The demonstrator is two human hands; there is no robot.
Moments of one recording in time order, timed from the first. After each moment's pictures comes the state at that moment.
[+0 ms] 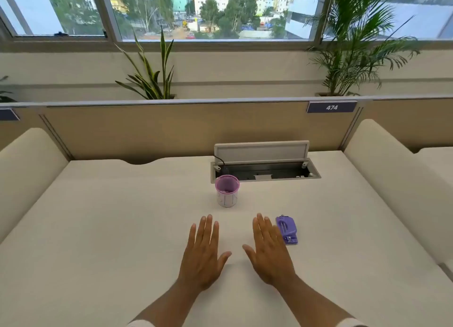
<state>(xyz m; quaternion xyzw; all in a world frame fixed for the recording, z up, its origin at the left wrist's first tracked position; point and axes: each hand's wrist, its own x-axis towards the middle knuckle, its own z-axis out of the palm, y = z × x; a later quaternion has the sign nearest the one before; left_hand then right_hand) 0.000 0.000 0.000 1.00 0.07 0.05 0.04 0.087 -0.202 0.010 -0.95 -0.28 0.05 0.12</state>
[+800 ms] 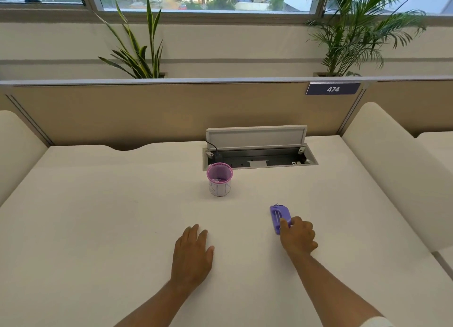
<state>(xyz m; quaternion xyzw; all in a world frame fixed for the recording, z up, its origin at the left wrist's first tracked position) -0.002 -0.002 -0.028 0.97 0.18 -0.01 0.13 0.158 -0.249 -0.008 -0.95 0.17 0.06 0.27</state>
